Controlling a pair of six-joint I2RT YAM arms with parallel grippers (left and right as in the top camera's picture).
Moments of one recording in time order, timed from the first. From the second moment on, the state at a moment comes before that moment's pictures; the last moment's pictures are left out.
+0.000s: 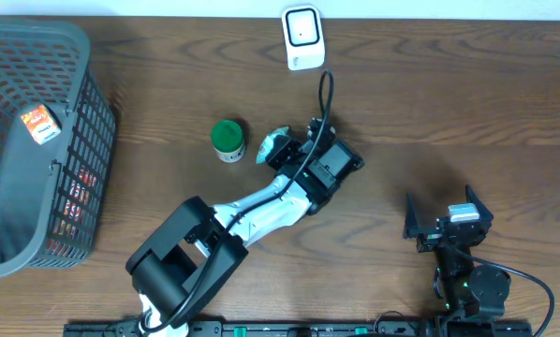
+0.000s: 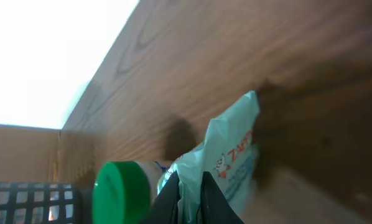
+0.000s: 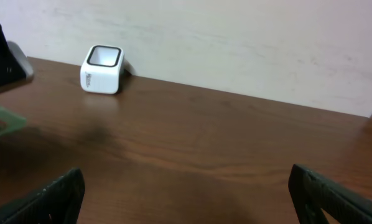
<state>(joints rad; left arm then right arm) -0.85 1.92 1.17 -0.31 -0.92 0.05 -0.05 0.01 0.01 -0.06 -0.14 -0.14</state>
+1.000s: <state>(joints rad) -0.46 0.95 1.21 -0.50 -0.76 -0.14 -0.05 0.01 0.01 -0.06 -0.14 -0.14</state>
